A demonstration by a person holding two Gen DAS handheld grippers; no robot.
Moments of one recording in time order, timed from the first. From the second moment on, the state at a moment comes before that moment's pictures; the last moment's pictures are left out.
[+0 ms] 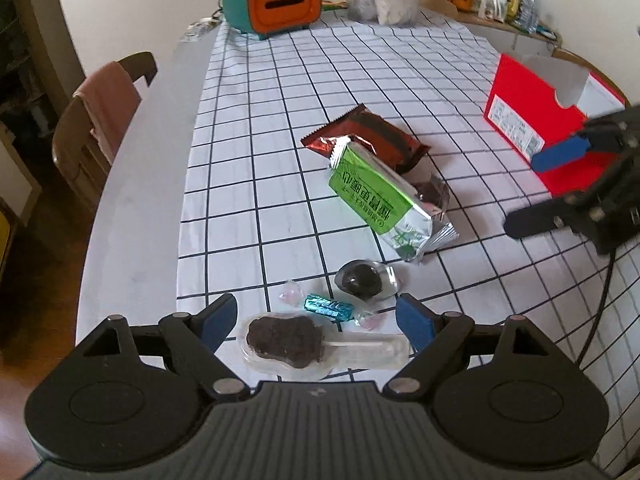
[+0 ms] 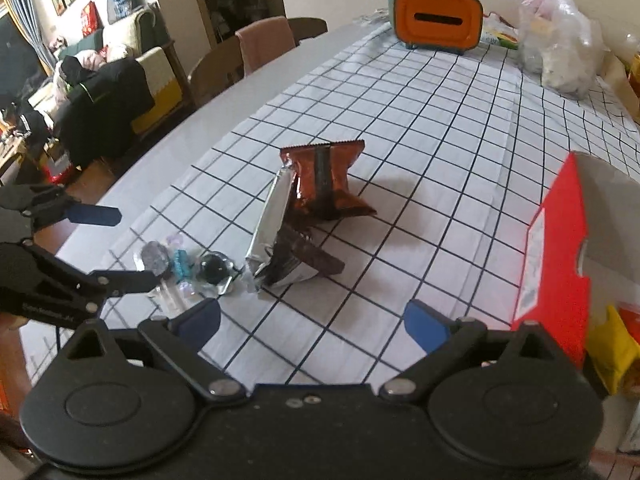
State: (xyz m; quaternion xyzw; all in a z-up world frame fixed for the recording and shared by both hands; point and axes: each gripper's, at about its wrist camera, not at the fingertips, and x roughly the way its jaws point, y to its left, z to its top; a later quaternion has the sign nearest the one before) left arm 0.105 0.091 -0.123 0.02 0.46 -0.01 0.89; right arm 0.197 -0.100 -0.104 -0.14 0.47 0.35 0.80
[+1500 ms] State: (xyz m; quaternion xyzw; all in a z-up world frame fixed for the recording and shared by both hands) left arm 0.129 0.093 -0.159 0.05 0.48 -0.08 0.87; right arm 0.204 -0.046 -0.162 -0.30 0.37 0.47 0.74
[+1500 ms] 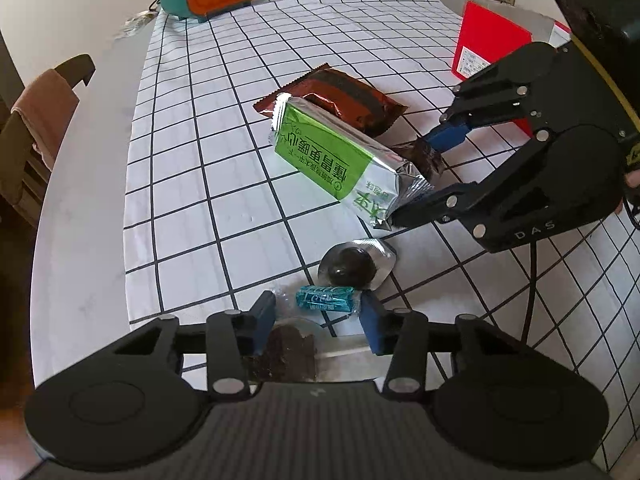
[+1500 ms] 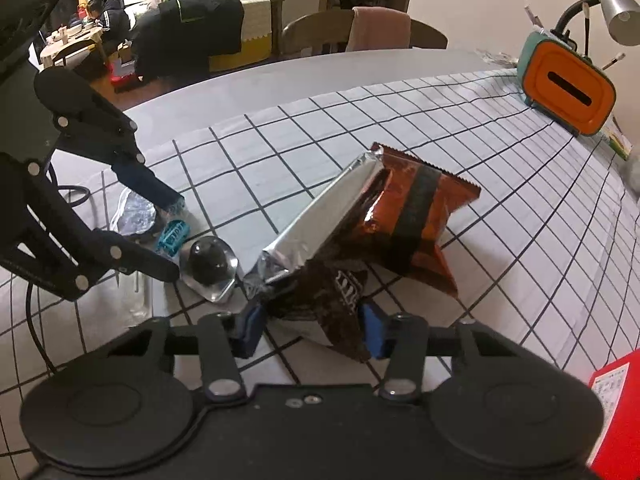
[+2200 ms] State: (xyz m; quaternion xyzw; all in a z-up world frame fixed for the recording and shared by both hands) left arm 0.118 0.092 -0.153 0.01 0.48 -0.05 0.88; right arm 0.188 -0.093 -0.143 -0.20 0.39 0.40 0.81
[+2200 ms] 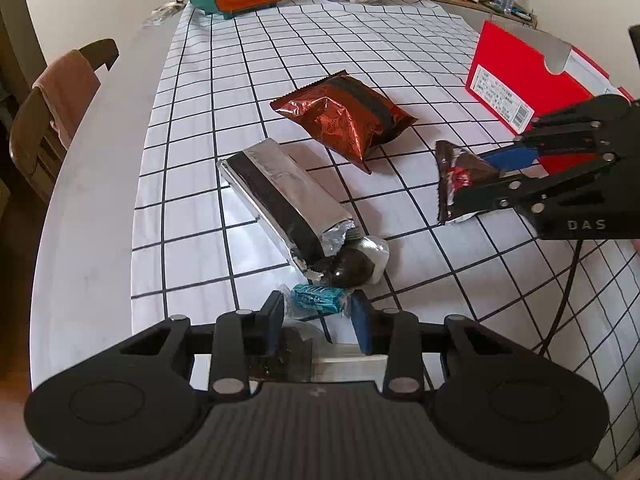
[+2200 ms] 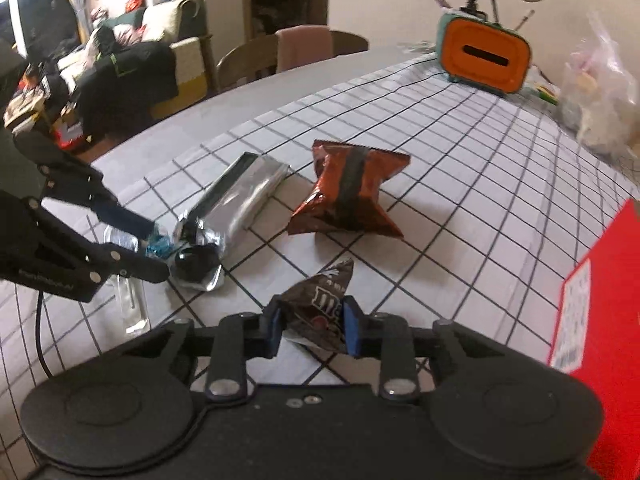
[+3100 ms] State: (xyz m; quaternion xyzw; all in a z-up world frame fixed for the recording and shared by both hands) left arm 0.108 0.002 -0.062 0.02 0.40 -0.09 0.91; right arm 0.163 -0.206 -0.046 -0.09 0.35 0.33 0.87
